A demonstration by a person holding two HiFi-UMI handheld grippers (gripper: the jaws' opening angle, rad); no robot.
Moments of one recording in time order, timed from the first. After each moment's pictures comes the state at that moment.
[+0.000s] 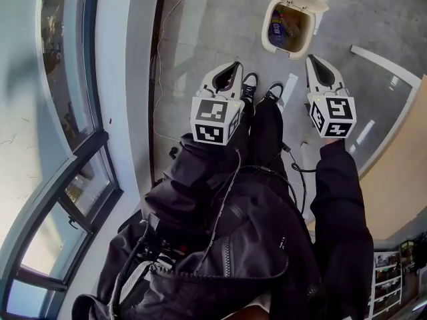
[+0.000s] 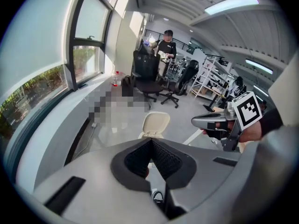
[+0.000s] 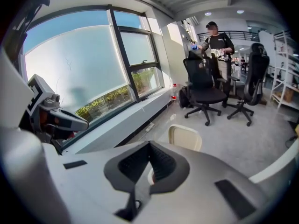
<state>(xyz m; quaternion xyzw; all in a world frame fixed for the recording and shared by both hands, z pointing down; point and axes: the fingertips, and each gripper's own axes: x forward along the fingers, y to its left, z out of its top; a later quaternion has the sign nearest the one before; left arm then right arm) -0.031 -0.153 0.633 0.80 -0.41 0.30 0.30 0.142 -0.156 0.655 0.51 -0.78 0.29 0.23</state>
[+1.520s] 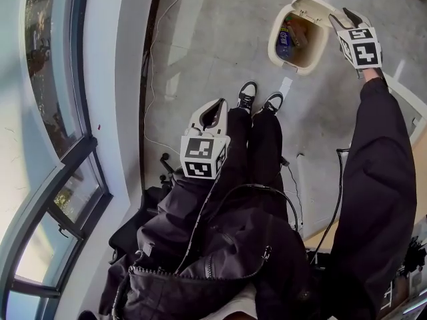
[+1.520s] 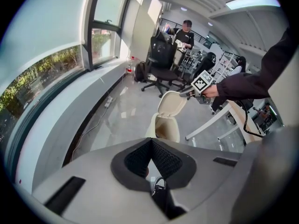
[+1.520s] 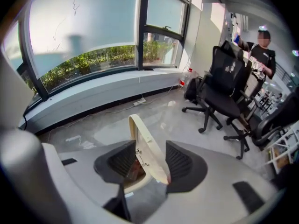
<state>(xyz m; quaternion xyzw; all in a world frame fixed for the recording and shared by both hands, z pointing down) -0.111 -0.100 0.721 0.74 -0.45 0.34 0.36 0.215 -0.326 0.815 0.42 -0.76 0.20 0.46</state>
